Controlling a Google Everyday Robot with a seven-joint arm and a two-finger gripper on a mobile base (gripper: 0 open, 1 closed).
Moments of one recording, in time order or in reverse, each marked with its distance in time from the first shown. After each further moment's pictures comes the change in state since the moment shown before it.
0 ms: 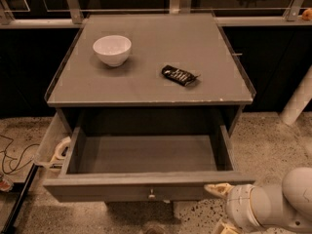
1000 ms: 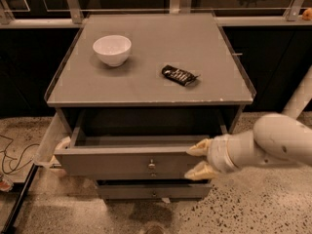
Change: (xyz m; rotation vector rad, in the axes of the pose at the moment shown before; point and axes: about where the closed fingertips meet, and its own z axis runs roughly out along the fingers) arm -0.063 -0.112 0.017 0.063 -0.027 -0.164
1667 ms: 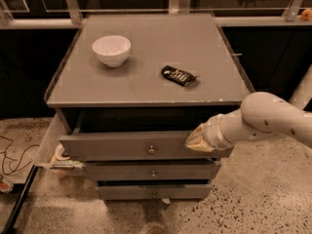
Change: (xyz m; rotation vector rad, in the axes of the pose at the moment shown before) arm 0.006 -0.077 0.021 0.027 0.049 -0.011
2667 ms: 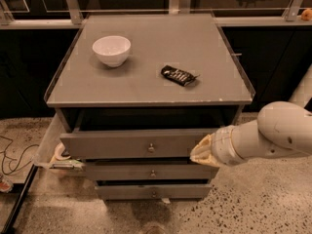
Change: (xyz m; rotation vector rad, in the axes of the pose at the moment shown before) arm -0.016 0.056 -0.042 -0.016 -0.005 -0.057
